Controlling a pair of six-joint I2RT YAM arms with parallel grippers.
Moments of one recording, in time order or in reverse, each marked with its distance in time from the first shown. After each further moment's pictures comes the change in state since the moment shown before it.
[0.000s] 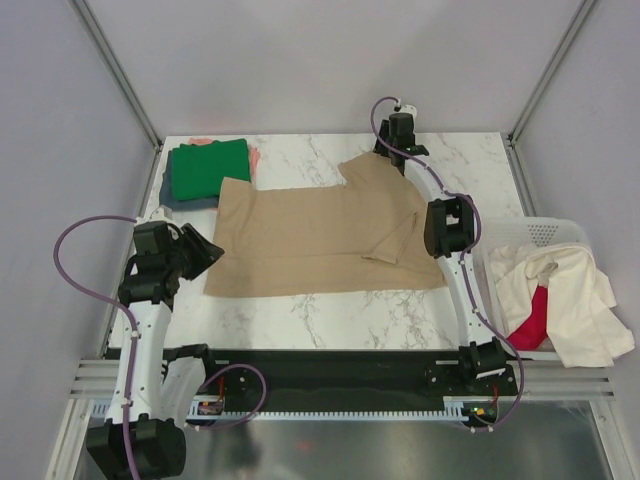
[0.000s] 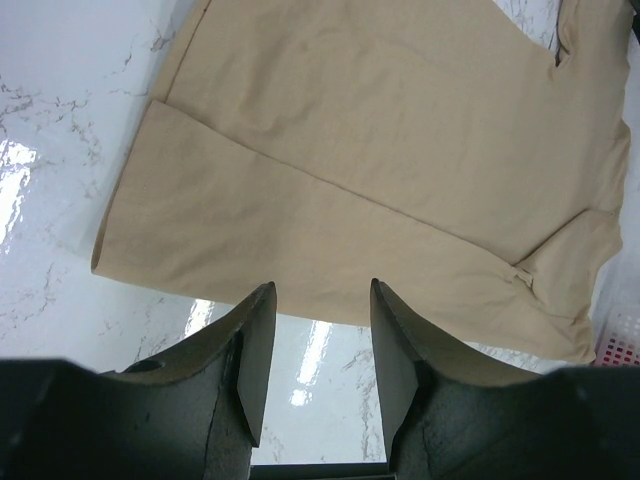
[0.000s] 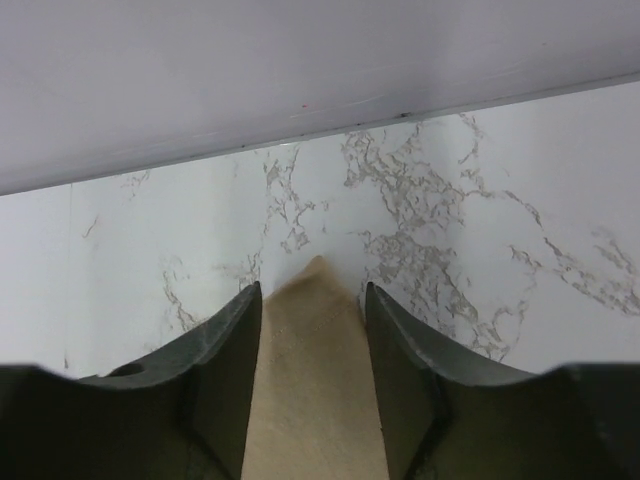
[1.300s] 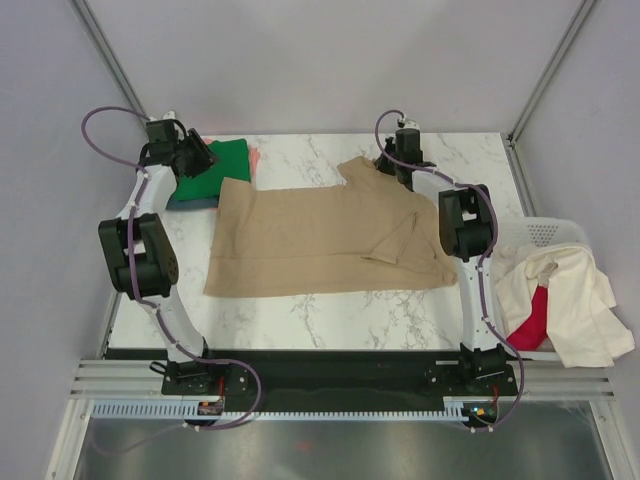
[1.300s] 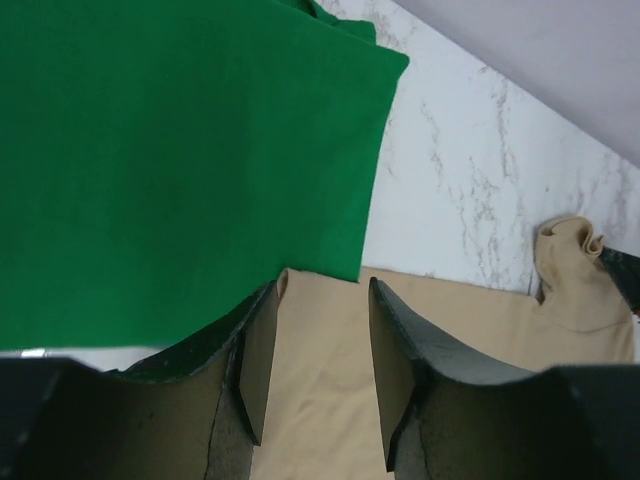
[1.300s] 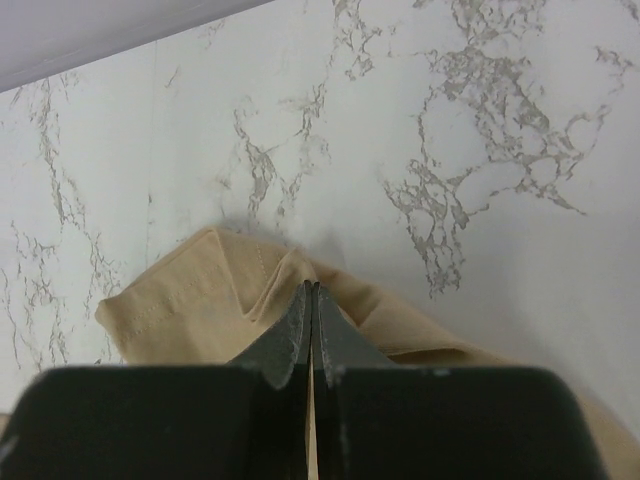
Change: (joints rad) left arm 0.008 1.064 0.799 0.360 0.014 0.106; right arm -0.003 -0.362 -0.687 0.305 -0.178 0.102
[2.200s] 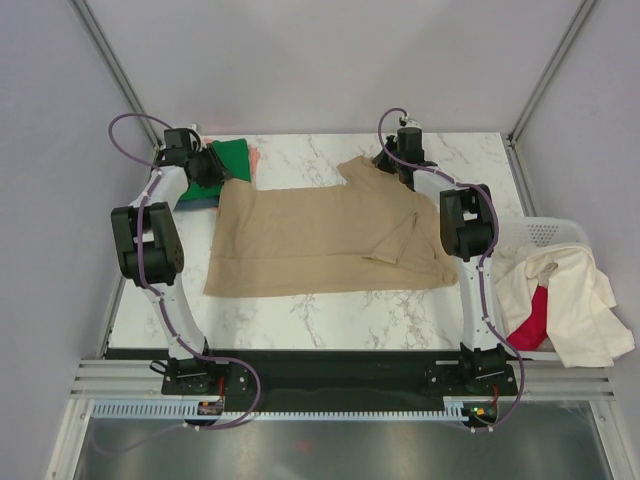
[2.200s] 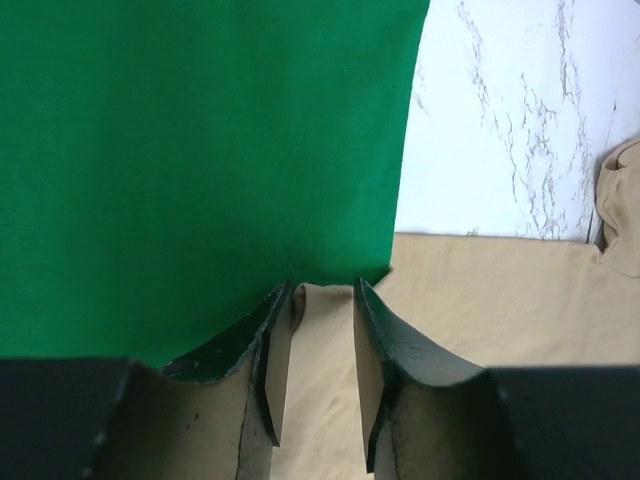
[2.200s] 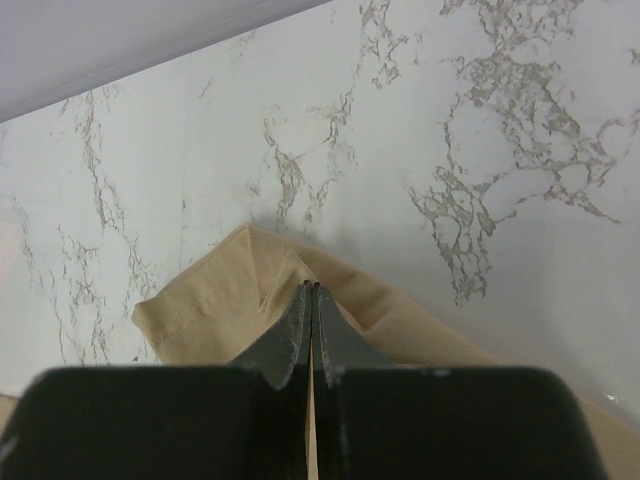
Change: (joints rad) left arm -0.032 0.179 0.051 -0.030 0.080 0.108; right arm -0.005 -0.001 -0.004 0.028 -0.053 0.058
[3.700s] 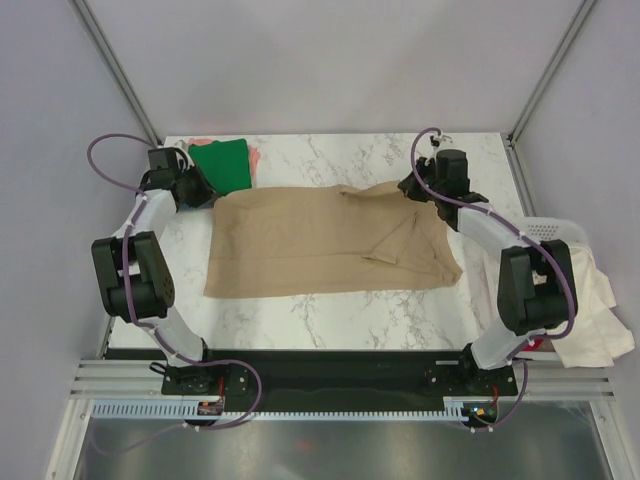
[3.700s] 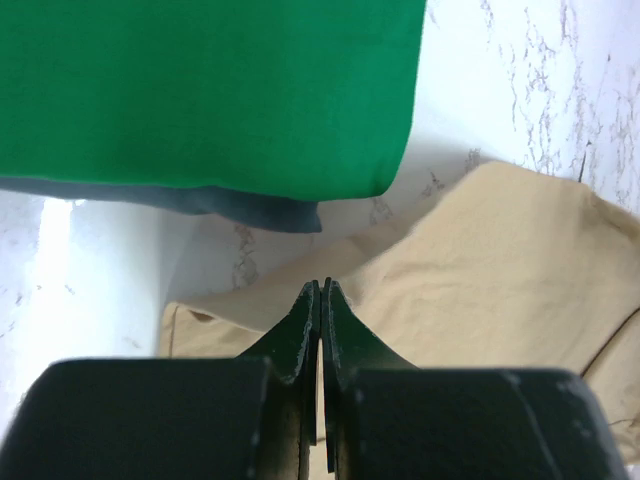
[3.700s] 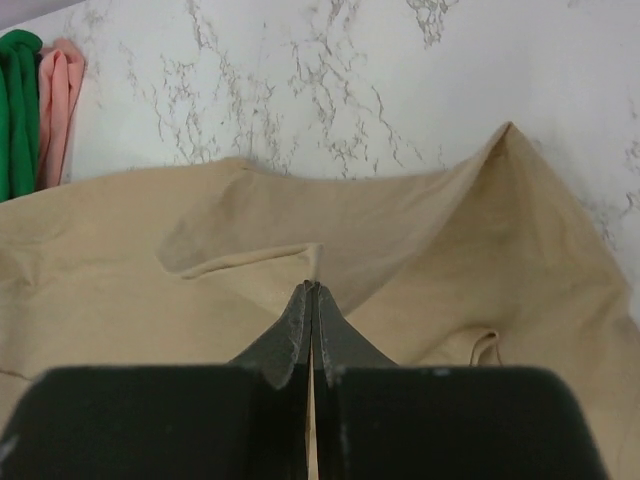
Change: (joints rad) left arm 0.041 -0.293 -0.314 0.023 0.000 -0.019; right arm -0.034 -0.780 -0.766 -0.013 -0.083 -0.085
